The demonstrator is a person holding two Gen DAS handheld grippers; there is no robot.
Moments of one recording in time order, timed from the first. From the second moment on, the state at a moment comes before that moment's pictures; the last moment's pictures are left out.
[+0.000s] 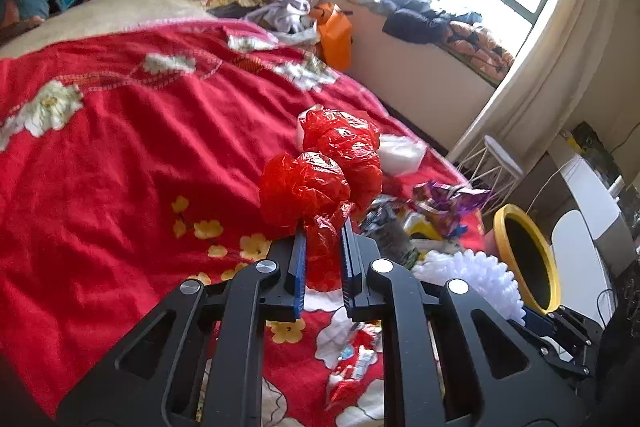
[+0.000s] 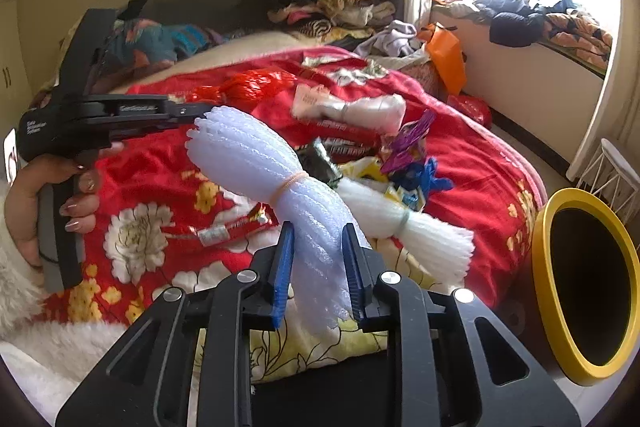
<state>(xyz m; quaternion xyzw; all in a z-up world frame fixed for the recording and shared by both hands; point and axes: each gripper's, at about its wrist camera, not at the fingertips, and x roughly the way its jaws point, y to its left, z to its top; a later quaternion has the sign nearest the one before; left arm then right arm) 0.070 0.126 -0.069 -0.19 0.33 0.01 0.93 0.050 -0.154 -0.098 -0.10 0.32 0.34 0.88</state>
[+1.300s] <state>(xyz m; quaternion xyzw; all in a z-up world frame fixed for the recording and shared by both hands) 0.093 -0.029 -0.027 -0.09 0.31 -0.13 0.94 0.096 -0.308 -0.065 0.05 0.25 0.14 0.96</state>
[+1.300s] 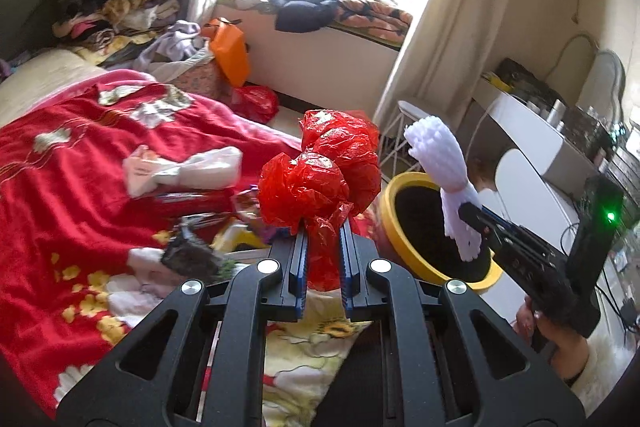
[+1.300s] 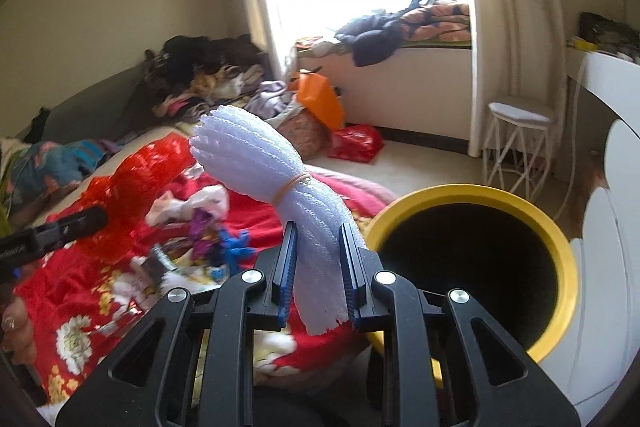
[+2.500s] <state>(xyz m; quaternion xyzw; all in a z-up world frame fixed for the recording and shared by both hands) 0.176 -0.196 -0.082 -0.01 0.38 -0.23 0.89 0.133 -0.450 -0.120 0.20 0.31 -0.03 0.93</state>
